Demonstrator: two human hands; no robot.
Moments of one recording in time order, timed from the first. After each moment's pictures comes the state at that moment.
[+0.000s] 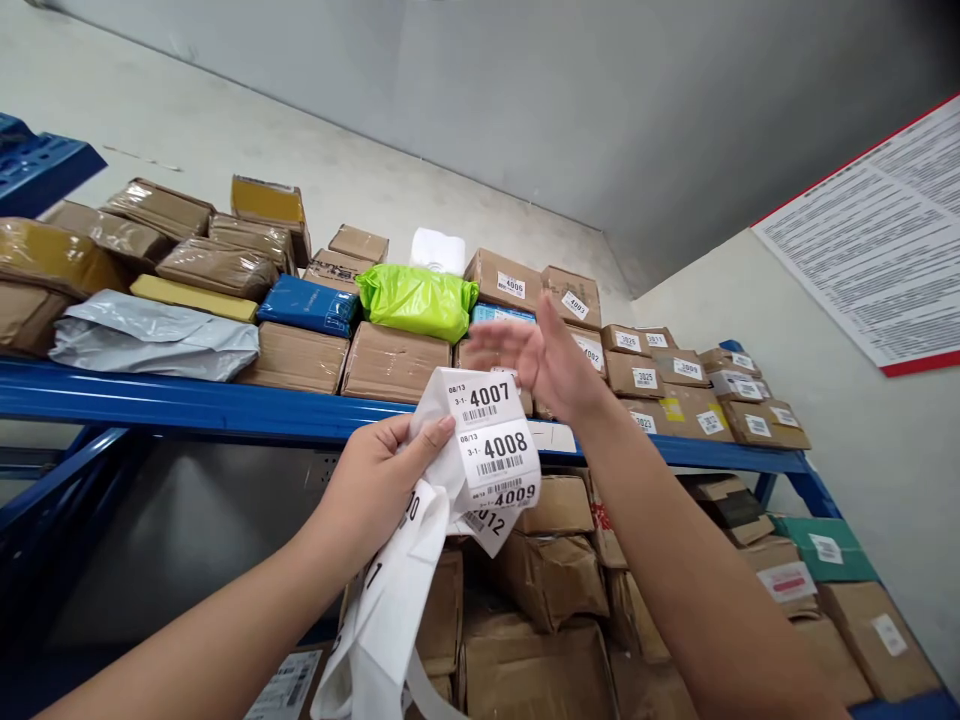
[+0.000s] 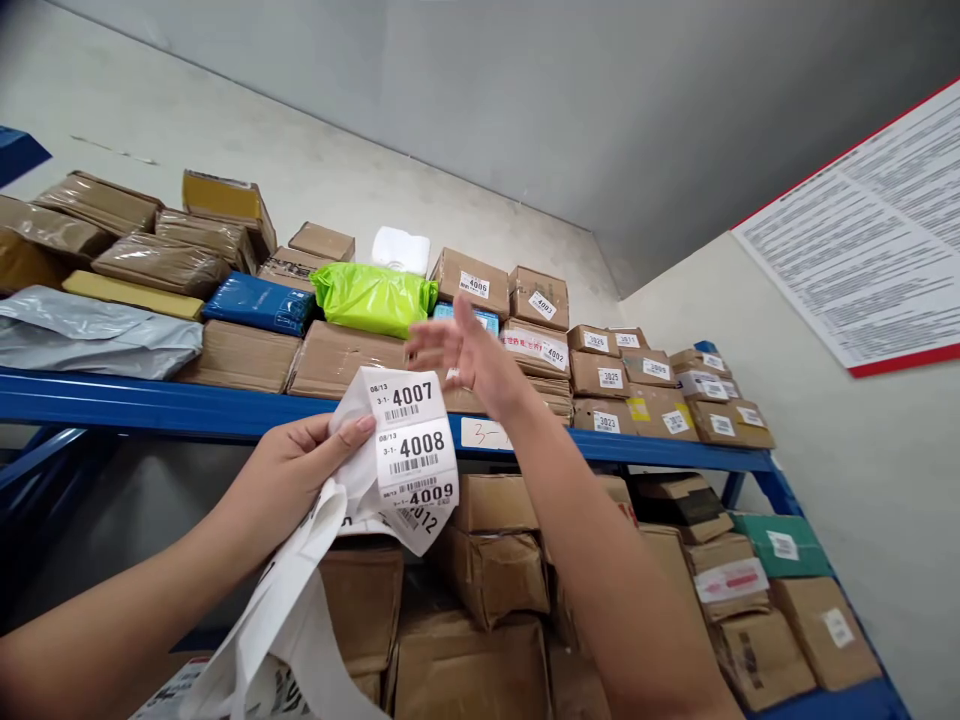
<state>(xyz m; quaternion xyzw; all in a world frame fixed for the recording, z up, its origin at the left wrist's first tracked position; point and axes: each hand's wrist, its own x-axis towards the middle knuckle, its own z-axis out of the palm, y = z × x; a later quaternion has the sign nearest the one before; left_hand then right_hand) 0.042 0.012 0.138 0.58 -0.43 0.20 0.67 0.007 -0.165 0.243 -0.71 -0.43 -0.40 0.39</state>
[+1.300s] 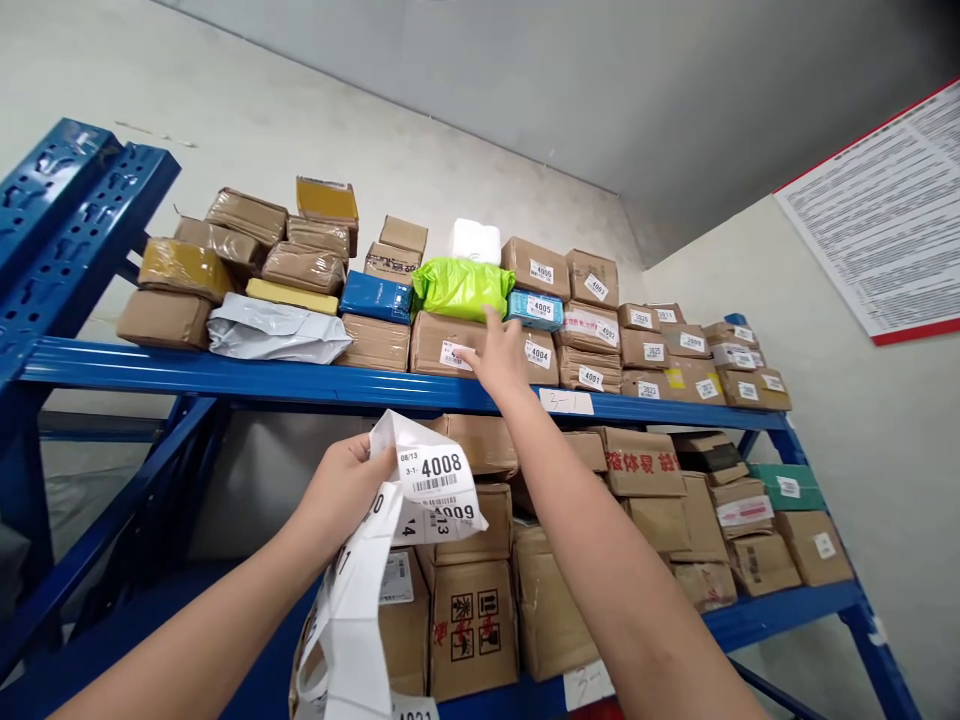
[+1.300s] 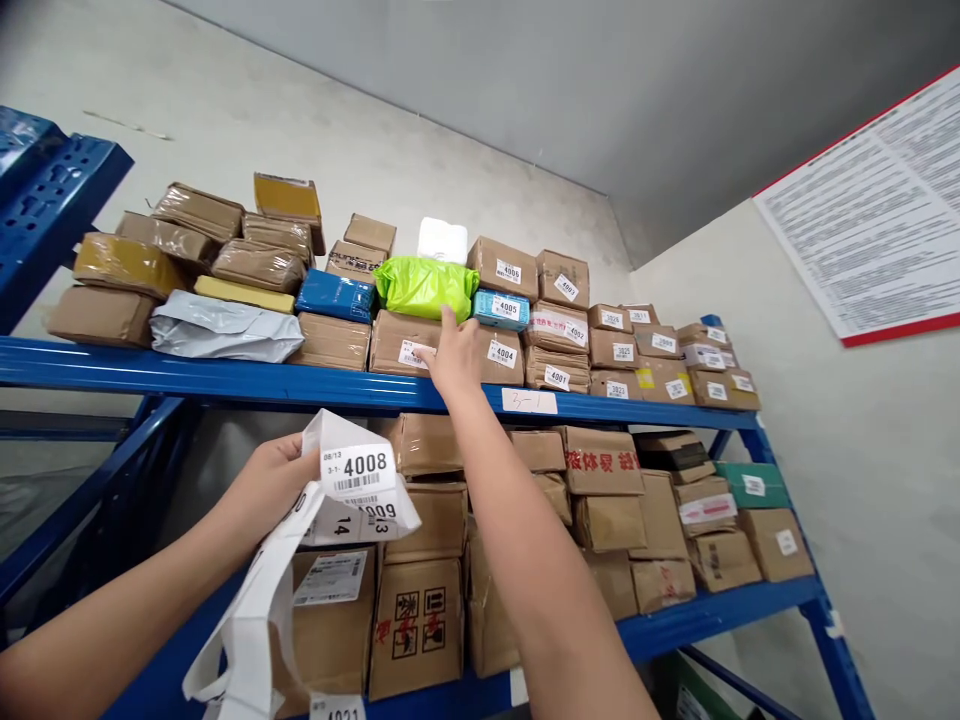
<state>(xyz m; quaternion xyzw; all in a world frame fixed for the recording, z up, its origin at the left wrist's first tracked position) 0.044 0.116 0.097 0.64 -0.28 0.17 0.69 0.066 -0.079 0.229 -0.66 -0.16 -0.68 0.28</state>
